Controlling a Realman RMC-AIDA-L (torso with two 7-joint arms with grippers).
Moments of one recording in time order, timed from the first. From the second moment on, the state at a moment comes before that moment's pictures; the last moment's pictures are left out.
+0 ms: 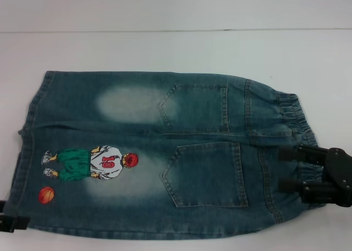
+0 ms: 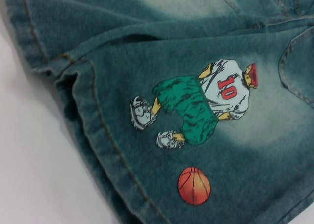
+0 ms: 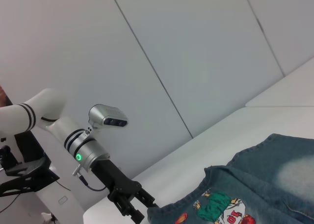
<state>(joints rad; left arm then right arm) -0.45 -2.00 0.33 0.93 2.75 1.82 -1.76 0.42 2.06 -0.34 -0.59 -2.22 -1.96 1.38</state>
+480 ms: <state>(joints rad) -0.47 -2.00 0.34 0.92 2.75 1.82 -1.76 0.42 2.06 -0.34 -0.59 -2.22 -1.96 1.38</state>
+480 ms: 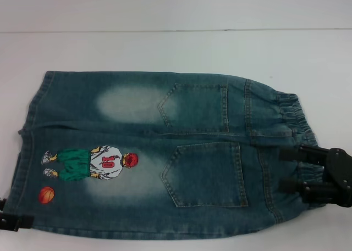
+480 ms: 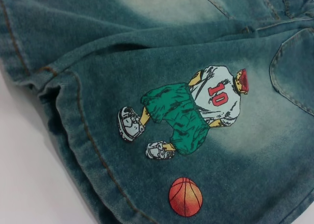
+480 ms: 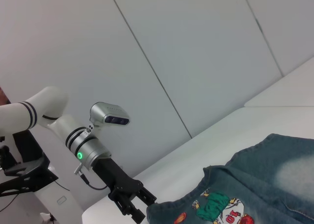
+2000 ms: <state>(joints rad) -0.49 -1.99 0.35 0.88 2.76 1.83 -1.78 0.37 2.05 -0.30 -0.59 -2.20 -1.97 1.39</state>
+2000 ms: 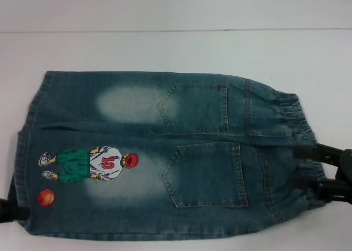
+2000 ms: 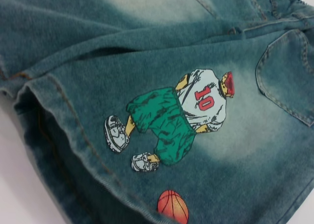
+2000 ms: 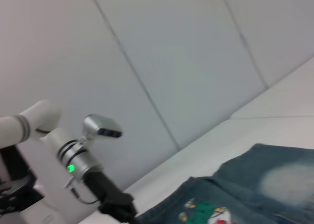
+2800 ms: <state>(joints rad) -0.52 -2.00 0.35 0.88 2.75 1.83 -1.80 0.19 2.03 -0.23 -0.59 -2.22 -1.81 1.56</state>
